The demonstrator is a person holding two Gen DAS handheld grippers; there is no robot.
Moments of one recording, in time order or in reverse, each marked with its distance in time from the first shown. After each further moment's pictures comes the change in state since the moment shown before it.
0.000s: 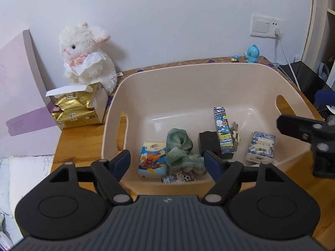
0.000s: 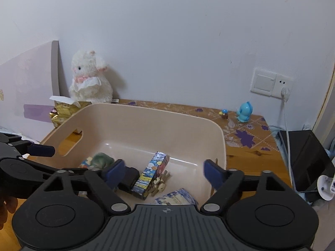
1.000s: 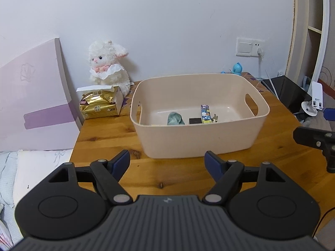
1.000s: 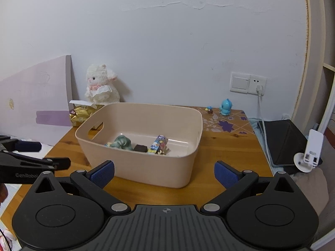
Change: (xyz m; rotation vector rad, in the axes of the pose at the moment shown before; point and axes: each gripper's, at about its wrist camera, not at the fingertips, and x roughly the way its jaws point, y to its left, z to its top) left arm -0.135 0.004 -0.082 -0.044 -0.128 -0.009; right arm -0.141 0.006 -0.058 0.047 -0.060 -0.019
